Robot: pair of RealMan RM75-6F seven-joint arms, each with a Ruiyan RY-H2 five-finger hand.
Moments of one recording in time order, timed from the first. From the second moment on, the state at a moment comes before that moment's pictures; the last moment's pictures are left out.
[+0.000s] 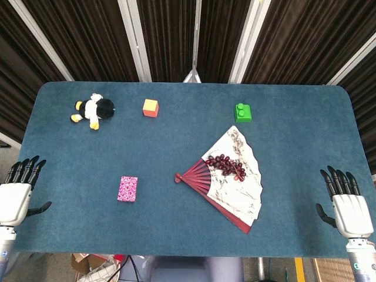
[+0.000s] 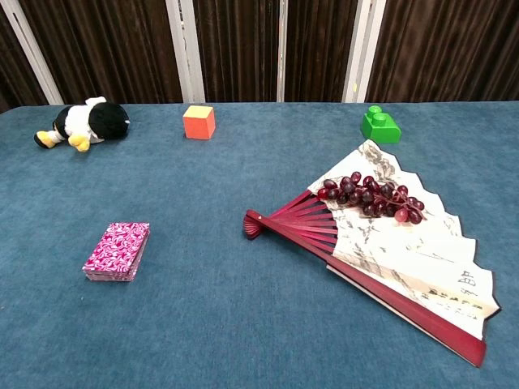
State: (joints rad) left arm -0.12 -1.14 -0.05 -1.70 1.45 1.45 0.23; right arm 0.08 -1.13 0.06 -1.62 -1.49 1.47 -0.13
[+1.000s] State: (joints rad) left arm -0.33 -1.17 -0.10 -1.90 1.15 1.14 0.53; right arm 0.08 -1.12 0.06 -1.63 -1.50 1.47 -0.11
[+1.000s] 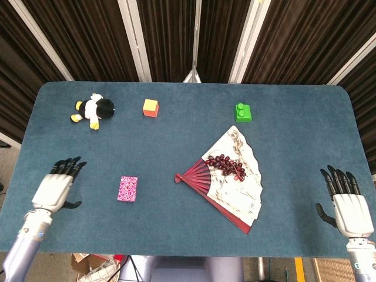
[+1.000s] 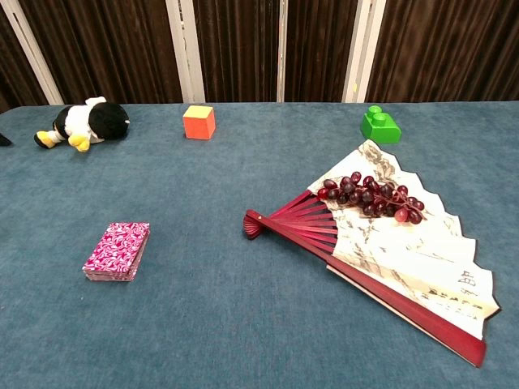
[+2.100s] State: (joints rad) left arm -0.69 -1.55 -0.16 -1.80 0.57 1.16 0.94; right arm 0.08 -1.12 0.06 -1.63 -1.49 1.46 -0.07
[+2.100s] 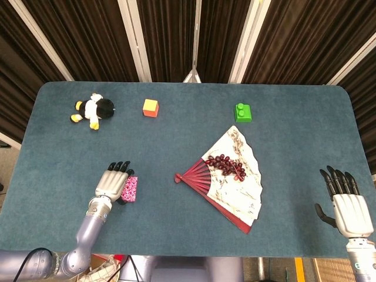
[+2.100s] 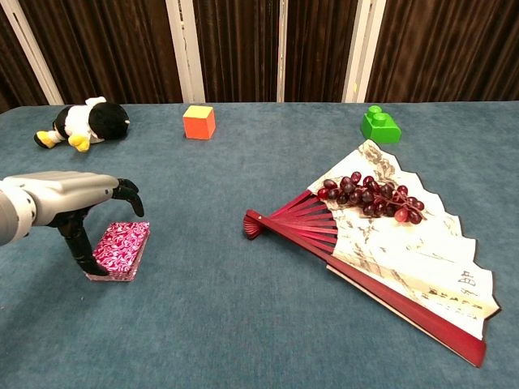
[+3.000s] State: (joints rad) left arm -0.74 -1.57 -0.12 -1.77 0.54 1.18 0.90; right arm 0.08 -1.12 0.06 -1.63 -1.49 1.46 -0.07
